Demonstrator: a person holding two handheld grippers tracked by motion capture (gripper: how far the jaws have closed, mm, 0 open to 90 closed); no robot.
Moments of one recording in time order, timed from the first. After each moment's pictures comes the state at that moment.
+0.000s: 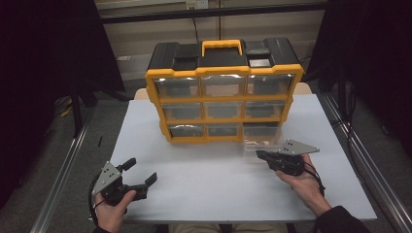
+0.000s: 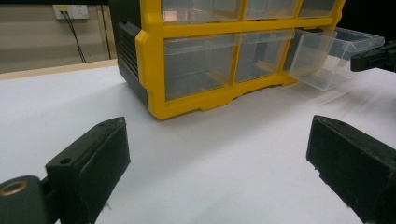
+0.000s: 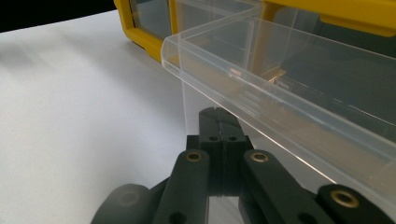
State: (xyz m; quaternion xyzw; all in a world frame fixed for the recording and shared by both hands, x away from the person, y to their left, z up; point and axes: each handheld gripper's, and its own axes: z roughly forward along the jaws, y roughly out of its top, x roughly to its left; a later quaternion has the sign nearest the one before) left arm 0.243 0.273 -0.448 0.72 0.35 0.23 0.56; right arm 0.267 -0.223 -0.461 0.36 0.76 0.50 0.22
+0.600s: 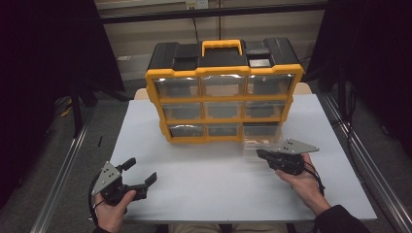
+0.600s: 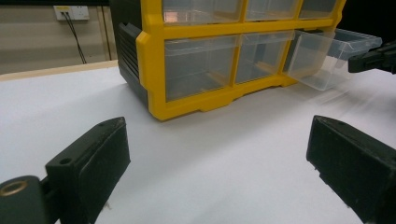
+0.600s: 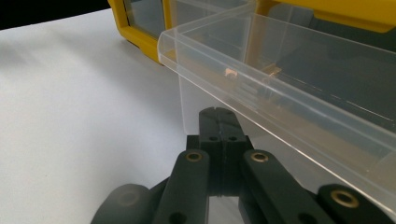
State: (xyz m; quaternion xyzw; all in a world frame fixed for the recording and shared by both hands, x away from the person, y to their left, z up) left arm 0.243 0.273 -0.448 0.71 0.35 0.23 0.56; right arm 0.270 -0.224 -0.463 0.36 0.76 0.49 0.22
